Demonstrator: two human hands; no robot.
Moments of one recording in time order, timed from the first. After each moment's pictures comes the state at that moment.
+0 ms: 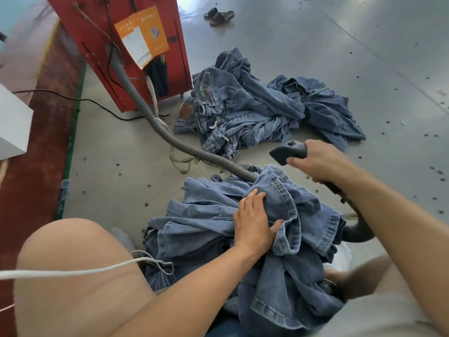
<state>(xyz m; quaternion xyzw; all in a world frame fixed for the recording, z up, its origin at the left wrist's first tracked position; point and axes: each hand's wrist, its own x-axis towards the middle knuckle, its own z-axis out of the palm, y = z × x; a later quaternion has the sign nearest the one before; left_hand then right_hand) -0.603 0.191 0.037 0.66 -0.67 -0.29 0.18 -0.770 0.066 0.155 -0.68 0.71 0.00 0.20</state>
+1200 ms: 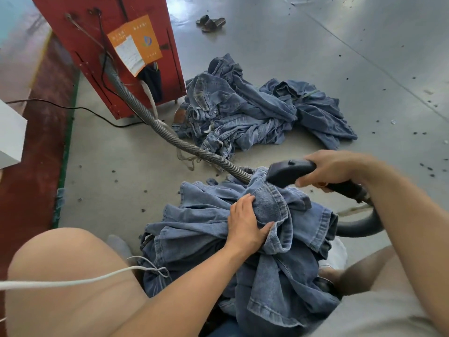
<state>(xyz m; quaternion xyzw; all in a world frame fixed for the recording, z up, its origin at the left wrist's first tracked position) -0.592 0.189 0.030 0.64 -0.65 -0.34 0.21 -0.816 0.068 0.168 -0.67 0.61 0.12 0.40</state>
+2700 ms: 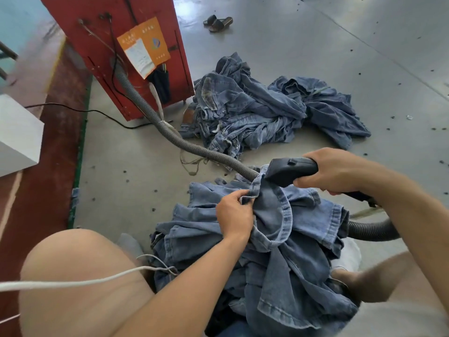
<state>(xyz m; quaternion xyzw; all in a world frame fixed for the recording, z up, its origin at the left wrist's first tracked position) -0.572 0.170 0.056 0.74 -0.45 -0.33 0.38 -0.775 0.106 0.197 -0.73 0.61 0.03 0.31</state>
